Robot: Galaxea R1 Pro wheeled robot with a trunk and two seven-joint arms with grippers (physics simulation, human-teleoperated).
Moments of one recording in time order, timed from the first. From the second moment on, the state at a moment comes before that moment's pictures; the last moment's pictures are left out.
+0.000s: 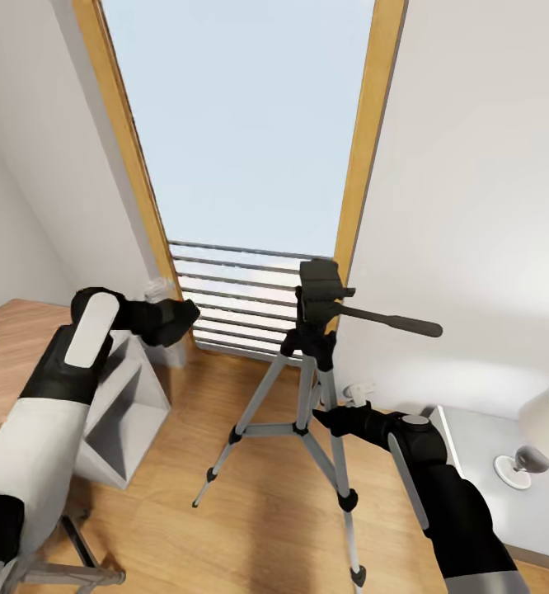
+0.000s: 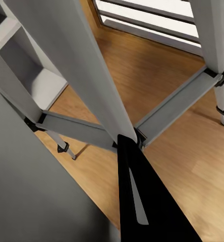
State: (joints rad) left arm -1.03 0.17 -0.08 -1.20 0.96 1.04 0.56; right arm -0.45 0.00 0.06 -1.44 0.06 0.78 0.46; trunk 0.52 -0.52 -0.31
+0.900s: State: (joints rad) left arm -1.78 -0.15 -0.08 -0.65 1.10 1.04 0.55; right arm -0.45 0.00 0.06 -1.45 0.05 0.79 0.46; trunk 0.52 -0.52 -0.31
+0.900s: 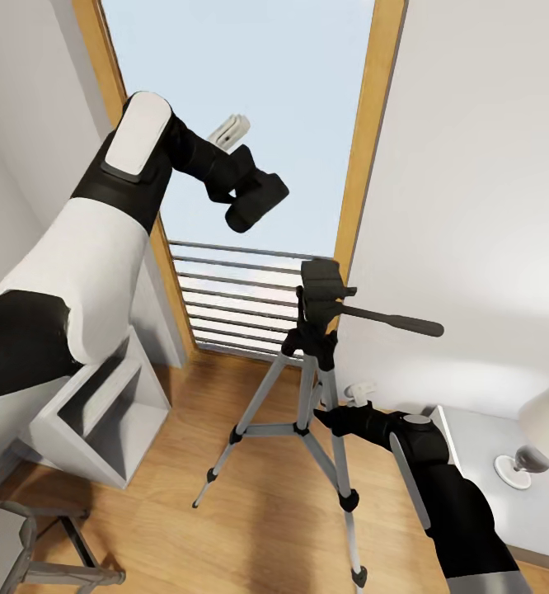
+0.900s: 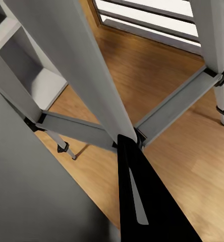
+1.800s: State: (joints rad) left arm -1.82 -0.17 -0.17 -0.59 1.36 1.05 0.55; right arm -0.45 0.00 0.06 -1.45 0.05 0.79 0.46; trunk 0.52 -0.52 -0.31
